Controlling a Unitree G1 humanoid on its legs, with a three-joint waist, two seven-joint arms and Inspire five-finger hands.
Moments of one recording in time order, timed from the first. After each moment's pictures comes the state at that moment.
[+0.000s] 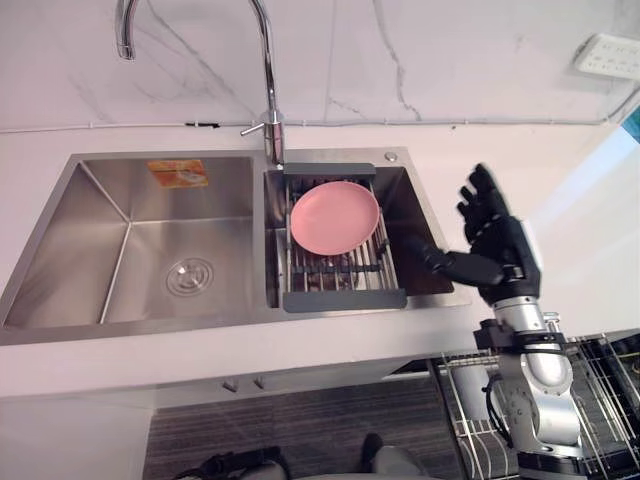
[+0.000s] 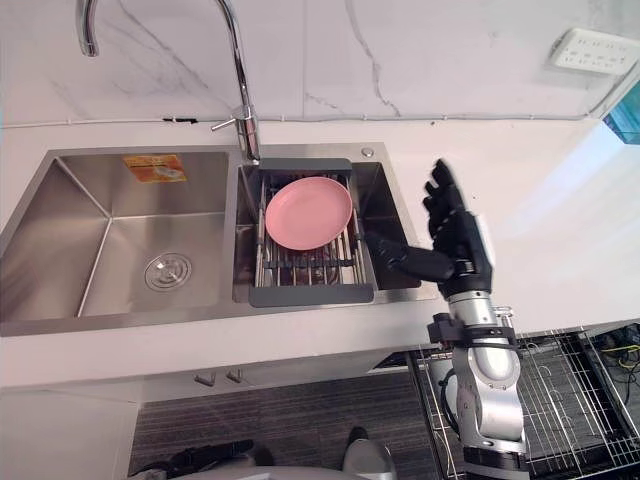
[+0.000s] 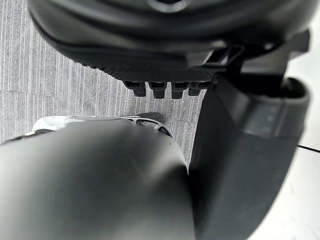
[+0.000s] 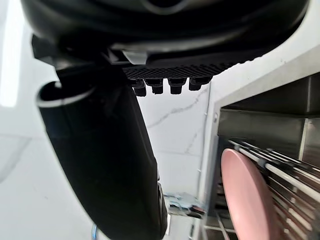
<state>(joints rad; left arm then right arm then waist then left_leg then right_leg) 0.06 0.23 0.01 1.05 -0.31 0.30 -0.12 0.06 -0.28 -0.16 -0.22 0.19 -0.10 0.17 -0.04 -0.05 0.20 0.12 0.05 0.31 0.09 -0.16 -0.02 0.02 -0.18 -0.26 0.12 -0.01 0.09</state>
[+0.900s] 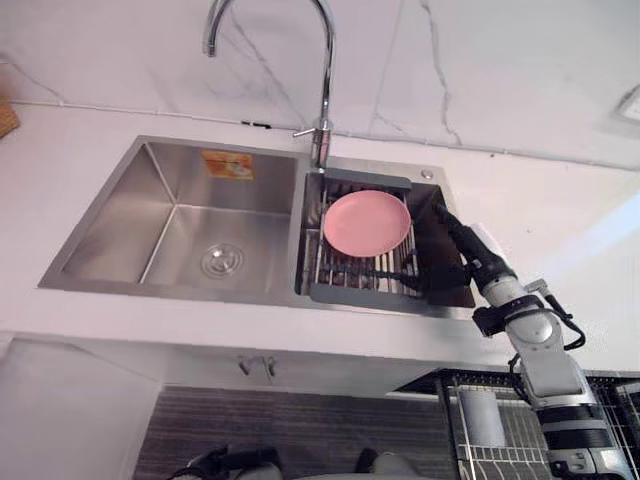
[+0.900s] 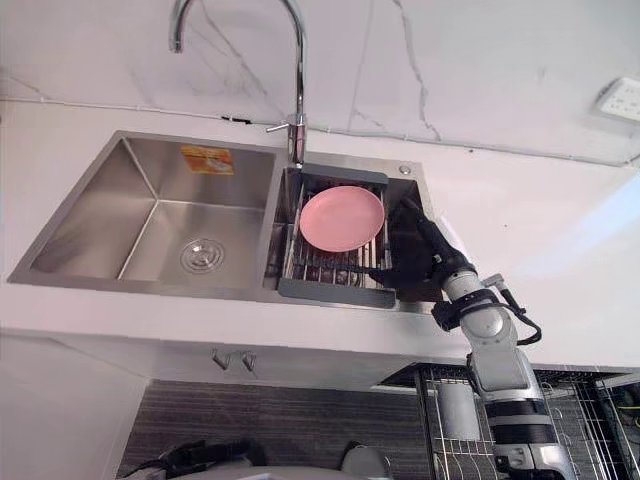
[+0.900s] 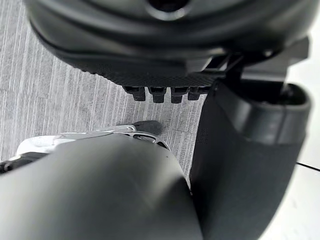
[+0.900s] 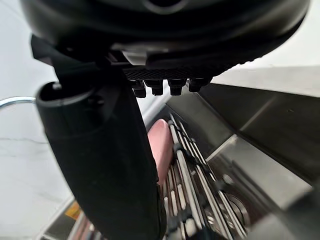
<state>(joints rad) 0.10 0.23 0.01 0.95 -0.21 0.30 -0.09 -0.15 -0.48 -0.05 0.07 -0.19 0.06 0.21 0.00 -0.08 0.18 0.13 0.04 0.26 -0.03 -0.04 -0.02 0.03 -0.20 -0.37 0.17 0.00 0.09</state>
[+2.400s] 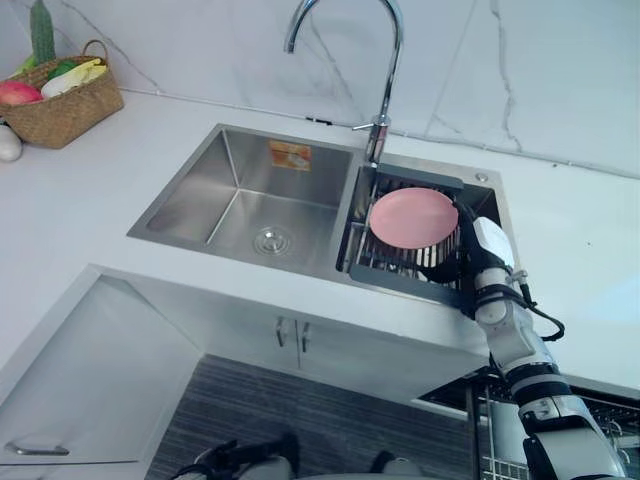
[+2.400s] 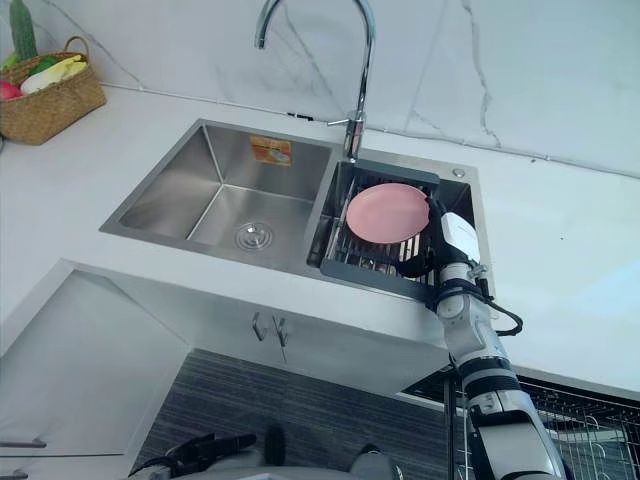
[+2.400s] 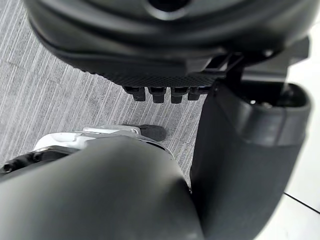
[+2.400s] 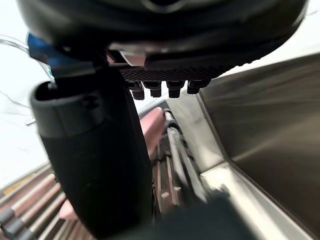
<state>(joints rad) 0.12 0.20 0.04 0.88 -0.20 0.31 -0.12 -0.38 -0.45 0.07 0.50 -0.54 0.05 -0.23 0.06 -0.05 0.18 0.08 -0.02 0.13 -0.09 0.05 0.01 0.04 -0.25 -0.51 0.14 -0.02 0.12</state>
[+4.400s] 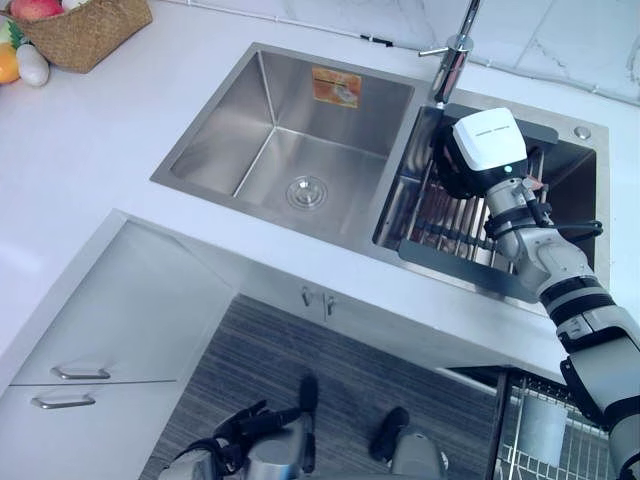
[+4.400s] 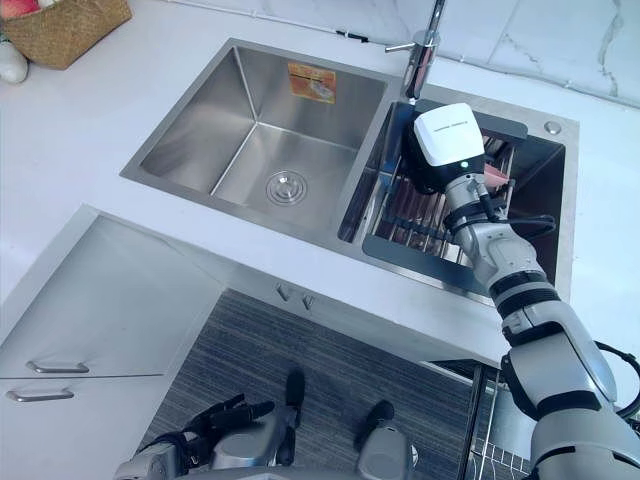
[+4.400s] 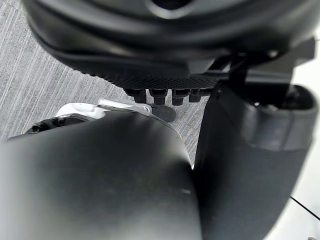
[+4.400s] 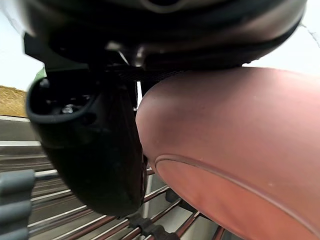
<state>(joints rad) 0.07 0.24 -0.05 0.86 -0.36 0.23 -0.30 -0.83 -0.72 0.42 0.72 -0.91 -0.11 -0.48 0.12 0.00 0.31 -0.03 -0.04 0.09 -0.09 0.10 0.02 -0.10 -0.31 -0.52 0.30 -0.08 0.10</state>
